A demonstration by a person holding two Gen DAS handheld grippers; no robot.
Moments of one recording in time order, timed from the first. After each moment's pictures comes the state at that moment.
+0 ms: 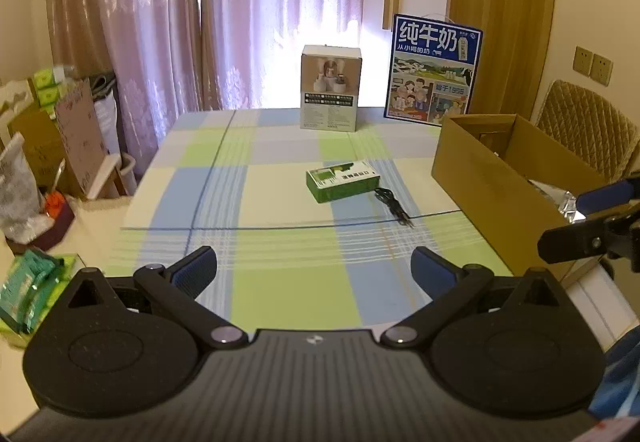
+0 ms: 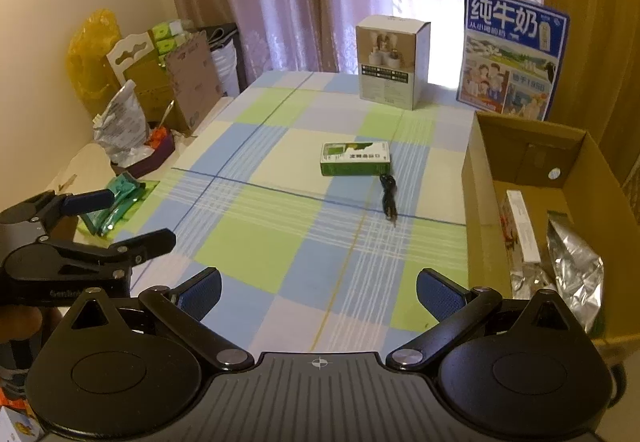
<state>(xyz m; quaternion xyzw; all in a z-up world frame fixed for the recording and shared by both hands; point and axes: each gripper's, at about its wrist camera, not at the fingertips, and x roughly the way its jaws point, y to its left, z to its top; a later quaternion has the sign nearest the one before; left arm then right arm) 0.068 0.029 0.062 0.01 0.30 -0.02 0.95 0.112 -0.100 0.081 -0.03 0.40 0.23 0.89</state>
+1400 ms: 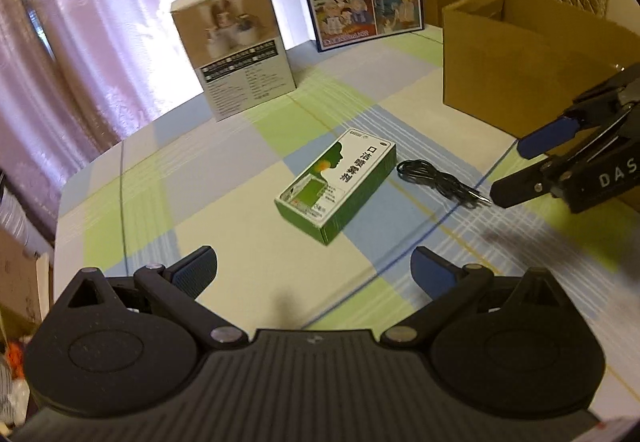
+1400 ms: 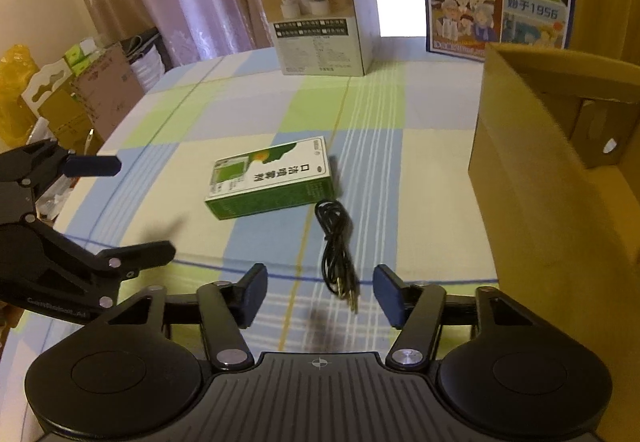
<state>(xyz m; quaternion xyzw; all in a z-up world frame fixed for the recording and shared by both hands) 0.315 0.030 -0.040 0.20 0.36 -0.19 0.89 0.317 -0.089 -0.060 0.04 0.43 0.16 0.89</state>
